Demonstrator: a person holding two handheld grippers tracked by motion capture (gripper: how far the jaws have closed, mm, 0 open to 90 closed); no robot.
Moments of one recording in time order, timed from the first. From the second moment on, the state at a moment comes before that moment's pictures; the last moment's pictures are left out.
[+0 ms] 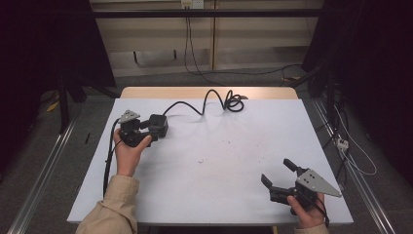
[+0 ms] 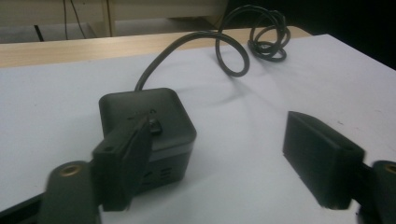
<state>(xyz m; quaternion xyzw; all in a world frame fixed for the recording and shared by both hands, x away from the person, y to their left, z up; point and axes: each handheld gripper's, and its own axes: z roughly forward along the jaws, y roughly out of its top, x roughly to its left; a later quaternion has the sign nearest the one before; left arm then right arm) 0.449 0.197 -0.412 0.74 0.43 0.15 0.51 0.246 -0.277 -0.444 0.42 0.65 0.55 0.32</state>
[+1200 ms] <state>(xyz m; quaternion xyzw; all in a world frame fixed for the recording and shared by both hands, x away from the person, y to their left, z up) 0.385 0.212 -0.416 0.75 0.36 0.13 0.54 0.246 -0.276 -0.443 0.41 0.65 0.55 0.32</state>
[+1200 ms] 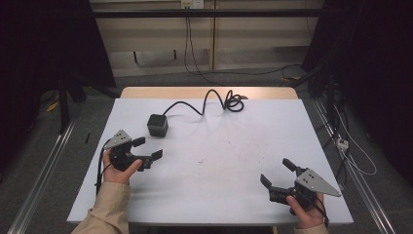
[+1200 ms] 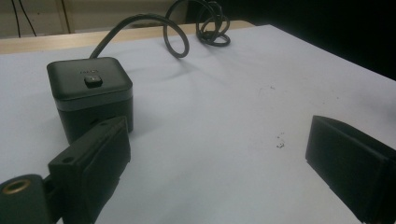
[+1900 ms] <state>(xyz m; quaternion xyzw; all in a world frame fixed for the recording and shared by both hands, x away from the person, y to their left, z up) 0.368 0.220 -0.422 0.76 0.34 0.13 0.54 0.246 -0.277 -0.443 0.41 0.65 0.55 0.32</state>
